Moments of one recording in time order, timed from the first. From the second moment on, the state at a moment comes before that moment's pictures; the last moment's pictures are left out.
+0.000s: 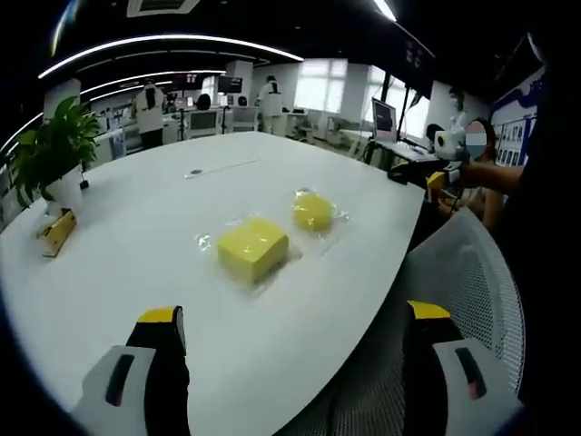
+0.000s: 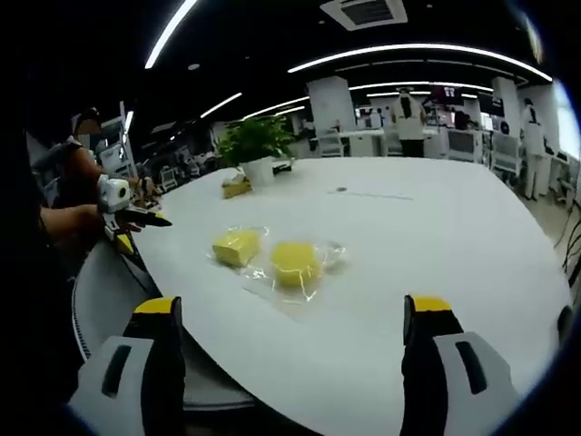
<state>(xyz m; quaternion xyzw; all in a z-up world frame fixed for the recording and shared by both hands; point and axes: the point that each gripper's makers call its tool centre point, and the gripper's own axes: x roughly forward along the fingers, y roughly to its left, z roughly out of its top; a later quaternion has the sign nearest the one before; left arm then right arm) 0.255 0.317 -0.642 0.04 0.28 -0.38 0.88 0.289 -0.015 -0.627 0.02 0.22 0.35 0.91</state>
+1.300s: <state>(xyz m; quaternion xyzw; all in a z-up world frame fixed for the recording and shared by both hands) 0.290 0.327 -0.641 -0.06 0.29 -0.33 0.89 0.293 -0.013 -0.628 0.01 0.25 0.35 0.90</state>
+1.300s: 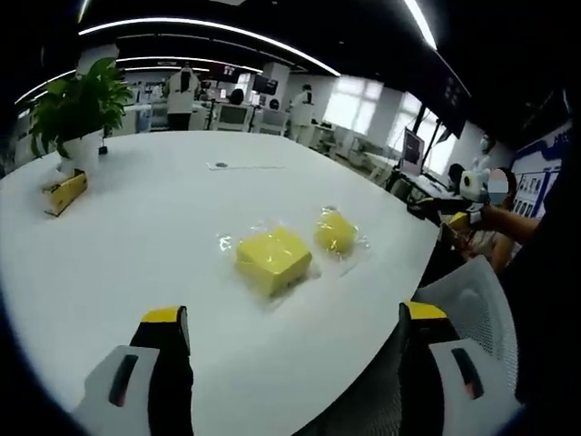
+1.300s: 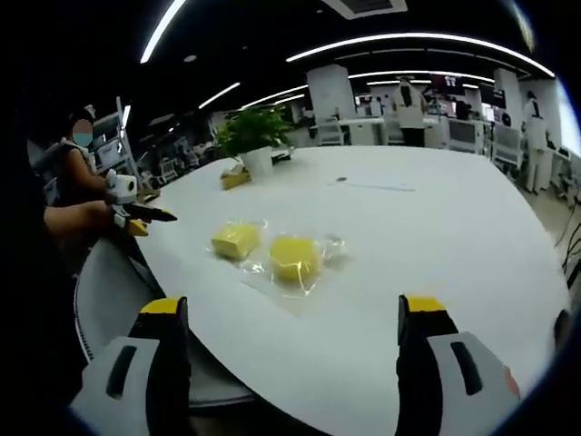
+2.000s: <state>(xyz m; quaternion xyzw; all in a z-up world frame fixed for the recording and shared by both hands) 0.373 0.321 -0.655 -0.27 0.31 -0.26 0.88 0.291 -0.017 -0.632 0.03 0.26 0.36 0.89</state>
